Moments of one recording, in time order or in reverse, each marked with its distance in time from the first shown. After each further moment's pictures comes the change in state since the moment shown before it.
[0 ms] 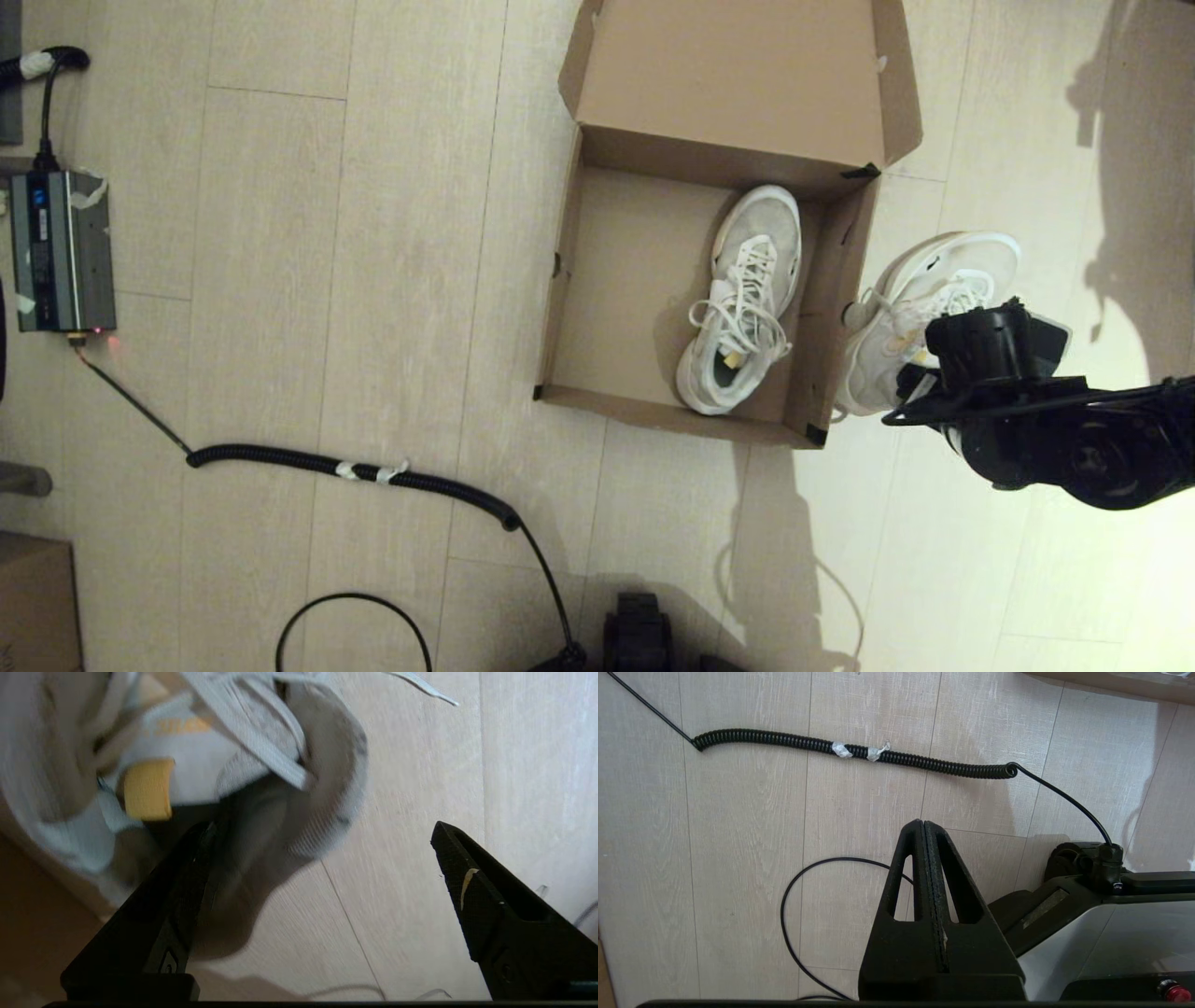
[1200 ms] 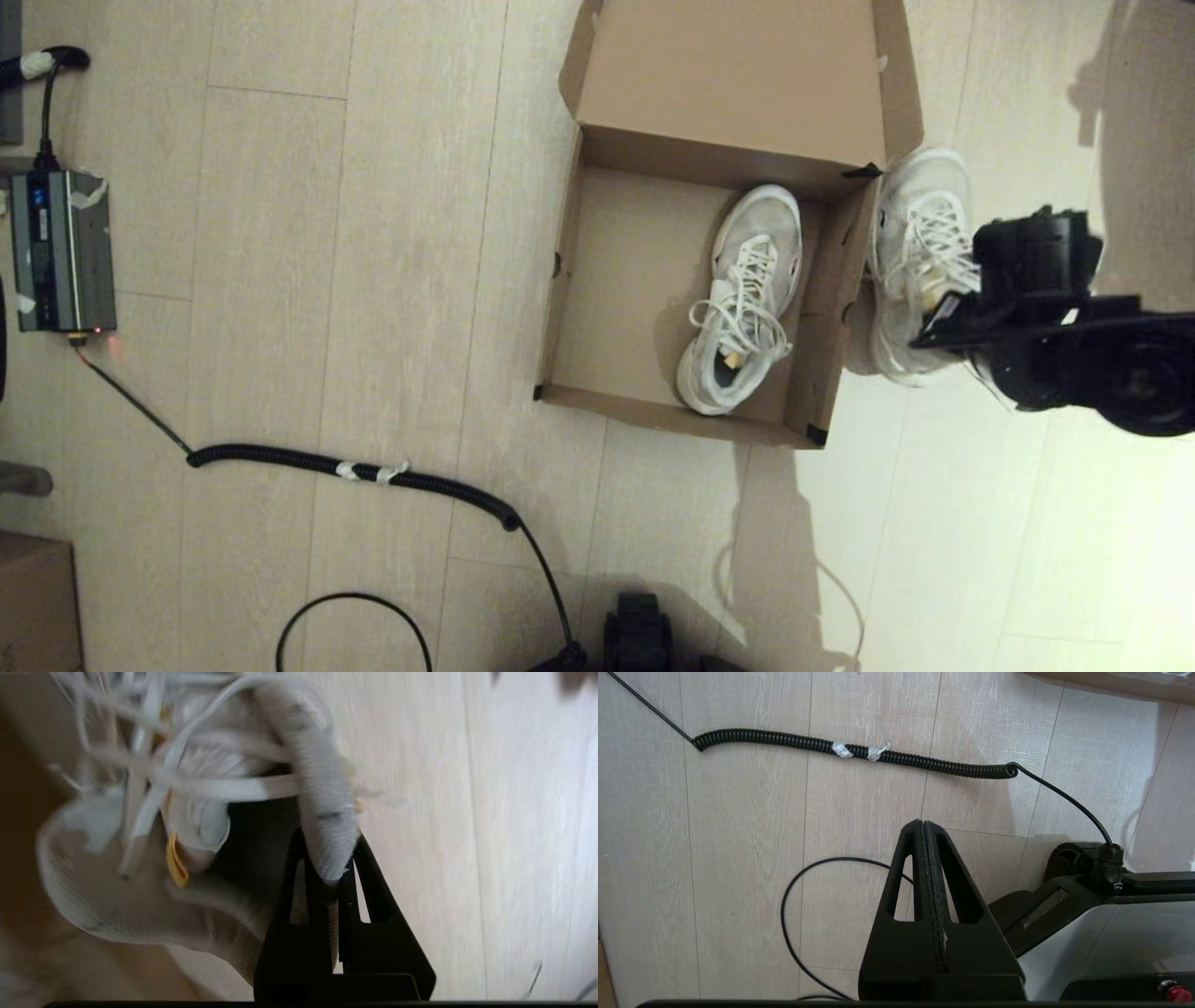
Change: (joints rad) left arm 0.000 0.000 0.000 0.000 0.000 0.000; right arm -0.018 -0.096 -0.230 0.107 0.001 -0.169
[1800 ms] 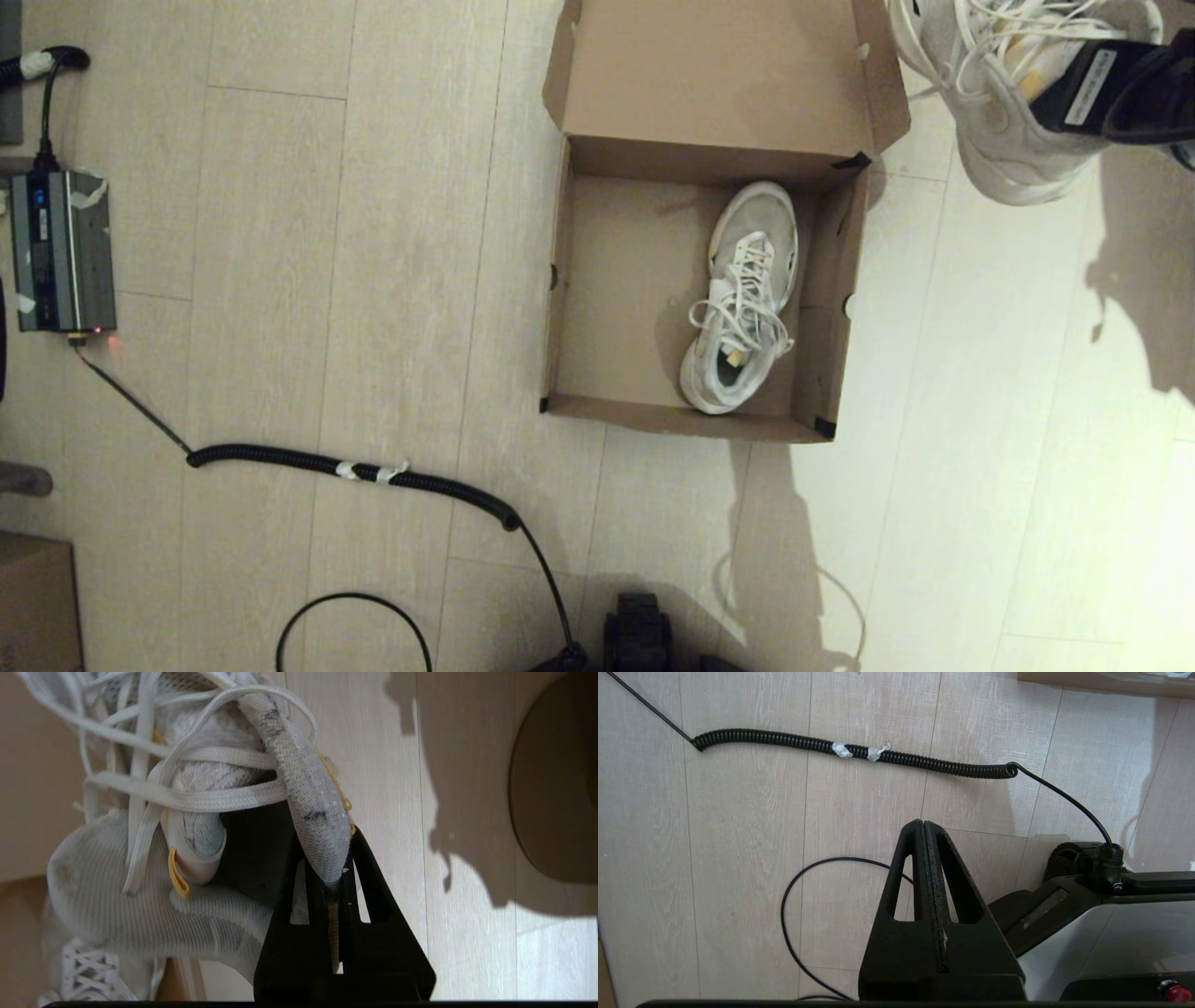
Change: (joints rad) left arm -0.001 0.000 0.000 0.000 0.000 0.000; right arm 0.070 -0.218 -0.361 0.117 0.023 -0.459
